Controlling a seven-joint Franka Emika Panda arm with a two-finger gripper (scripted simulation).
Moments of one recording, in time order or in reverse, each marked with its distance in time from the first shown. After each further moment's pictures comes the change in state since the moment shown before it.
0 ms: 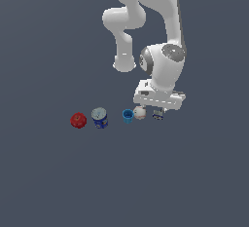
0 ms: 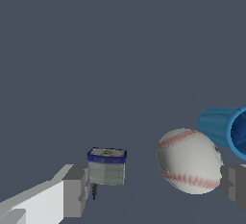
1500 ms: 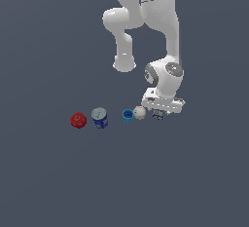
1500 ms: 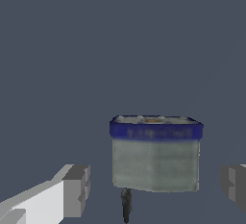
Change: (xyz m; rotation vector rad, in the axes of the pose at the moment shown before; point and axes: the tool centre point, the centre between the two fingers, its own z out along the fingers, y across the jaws) arm -0.060 -0.042 0.094 0.019 -0.014 0.043
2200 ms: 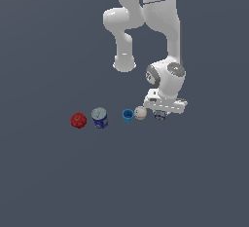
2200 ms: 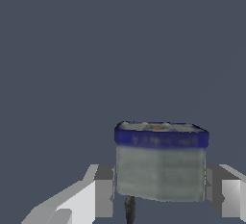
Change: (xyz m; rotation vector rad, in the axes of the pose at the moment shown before) arm 0.004 -0.013 0.001 0.020 0.024 -0.012
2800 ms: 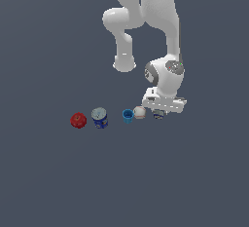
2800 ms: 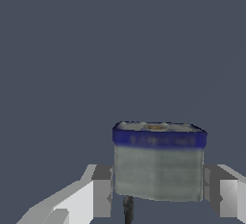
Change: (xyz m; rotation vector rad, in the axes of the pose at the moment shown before) arm 0.006 0.009 -0.013 -0.002 -0.002 -0.001
